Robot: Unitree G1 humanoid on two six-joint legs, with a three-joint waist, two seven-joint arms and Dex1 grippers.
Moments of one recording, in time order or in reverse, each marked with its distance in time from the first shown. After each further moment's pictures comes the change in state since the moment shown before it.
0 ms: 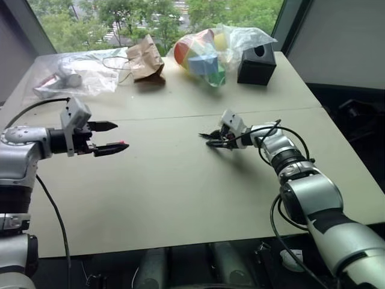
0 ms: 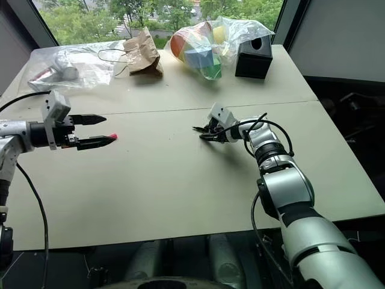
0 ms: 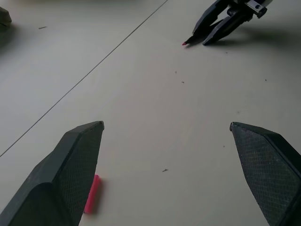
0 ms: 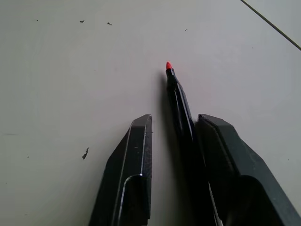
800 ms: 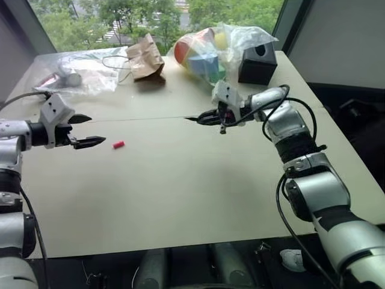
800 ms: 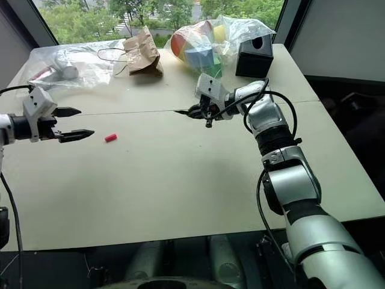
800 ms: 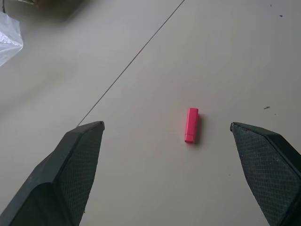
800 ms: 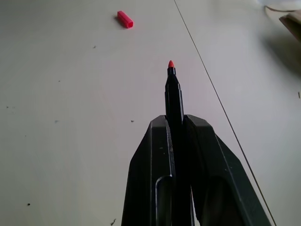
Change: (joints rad) left arm -0.267 0.028 -0.082 0.633 0.279 -0.438 -0.006; right arm 0.040 -0.037 0.041 -0.754 0.070 0.361 0.227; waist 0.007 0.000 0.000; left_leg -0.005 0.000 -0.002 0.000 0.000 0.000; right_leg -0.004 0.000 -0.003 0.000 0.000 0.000
